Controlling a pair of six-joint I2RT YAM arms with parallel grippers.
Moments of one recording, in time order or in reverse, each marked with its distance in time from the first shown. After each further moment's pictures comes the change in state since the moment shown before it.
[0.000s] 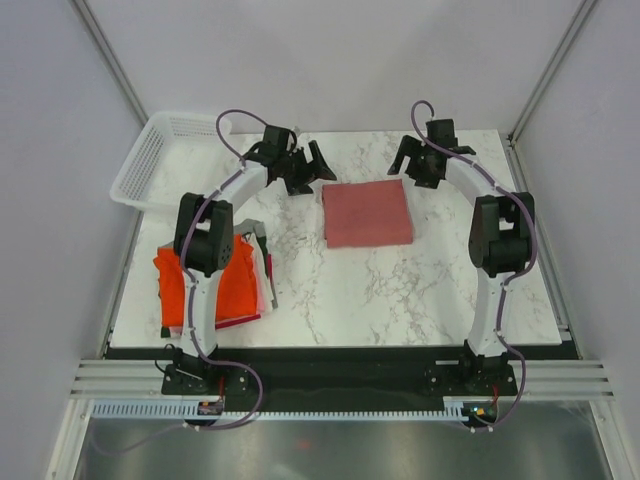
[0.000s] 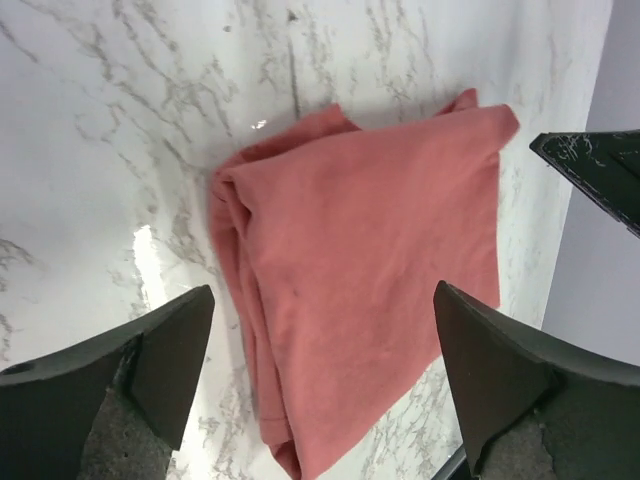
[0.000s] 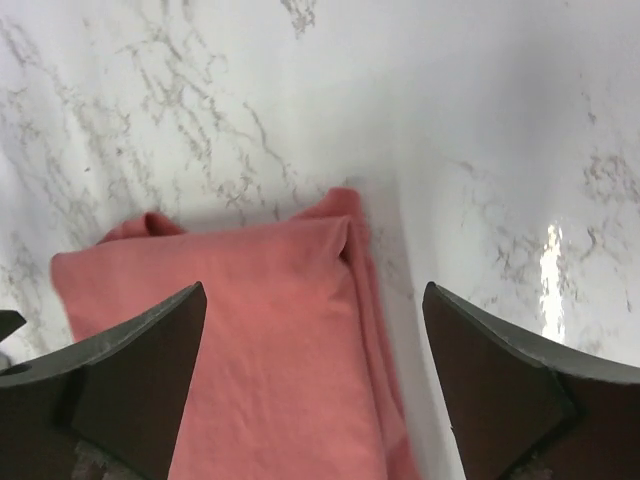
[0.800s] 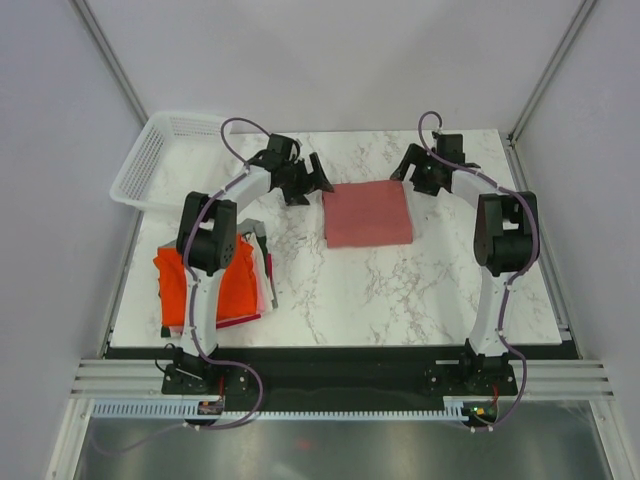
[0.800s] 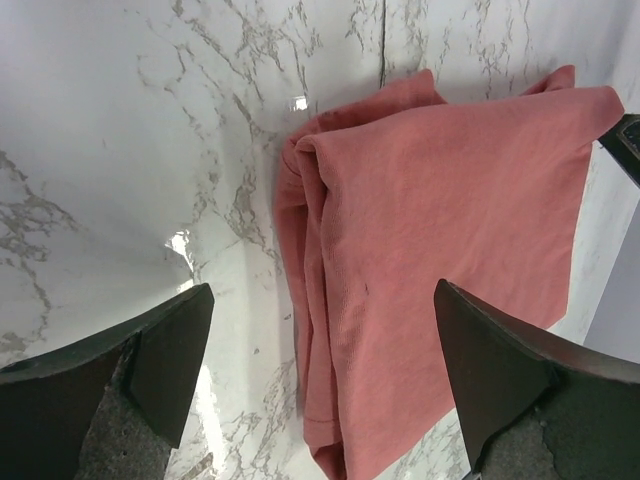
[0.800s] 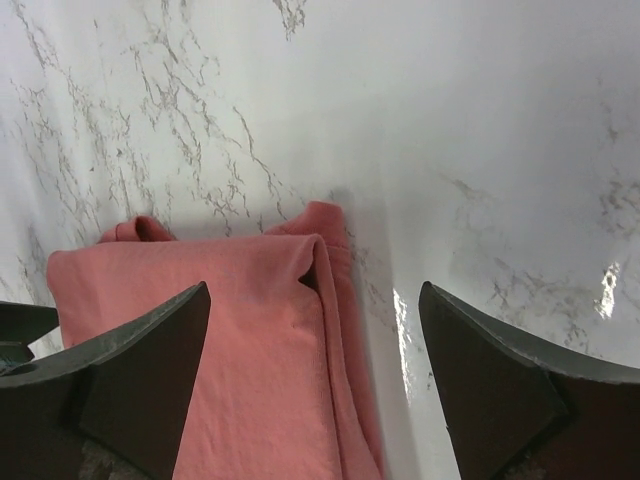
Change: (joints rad) left arm 0.001 0.047 -0.028 -0.035 -0.064 0.023; right arm -0.063 0.033 -0.162 0.262 -0.134 0.006
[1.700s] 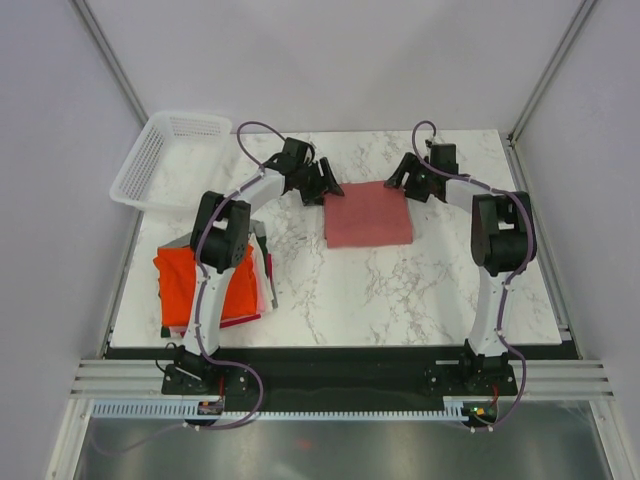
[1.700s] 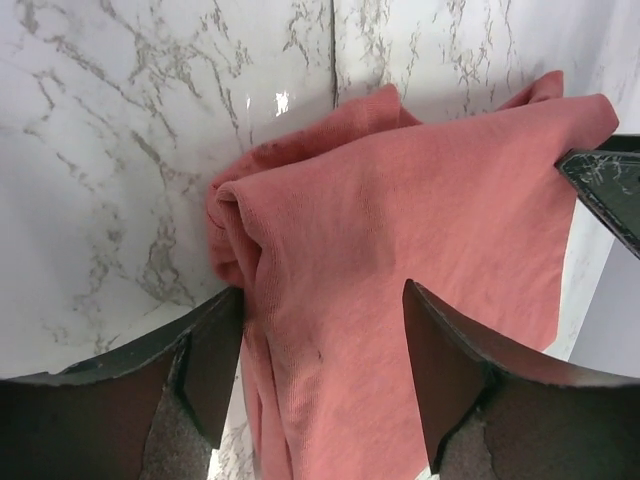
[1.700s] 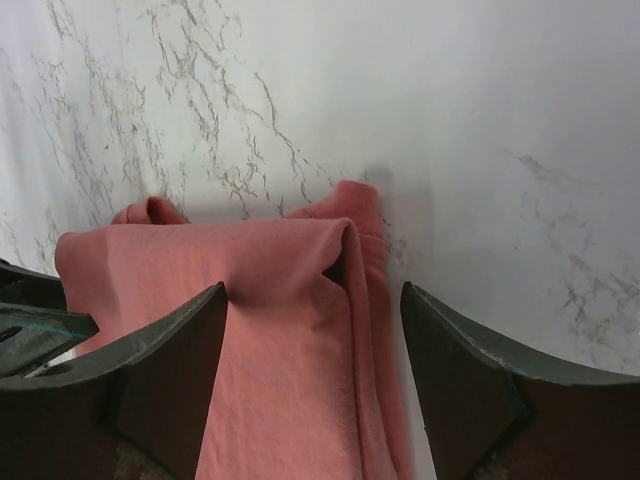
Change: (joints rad) left arm -0.061 0.102 0.082 0.042 -0.001 -0.054; right arm 0.025 0.015 -0.108 0.157 -0.064 0.055
